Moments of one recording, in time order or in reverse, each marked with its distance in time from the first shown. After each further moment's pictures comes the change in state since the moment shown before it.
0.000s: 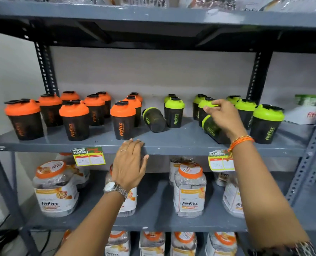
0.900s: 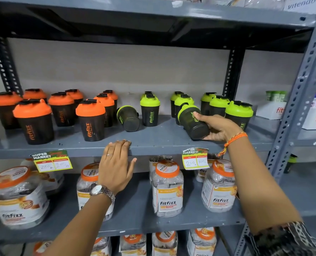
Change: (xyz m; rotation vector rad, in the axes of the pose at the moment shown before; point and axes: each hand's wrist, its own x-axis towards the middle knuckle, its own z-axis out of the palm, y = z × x) left_hand 0.008 0.038 0.036 0.117 -0.016 0.058; right_hand 0.015 0.054 -0.052 0.537 -0.359 0.606
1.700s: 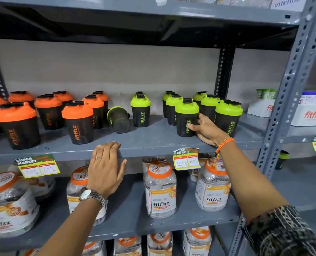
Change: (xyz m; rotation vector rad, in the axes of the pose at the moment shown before) left_hand 0.000 0.005 0.003 -0.021 0.033 -0.027; right_hand 0.033 0.034 -0.019 0.039 -0.127 -0.322
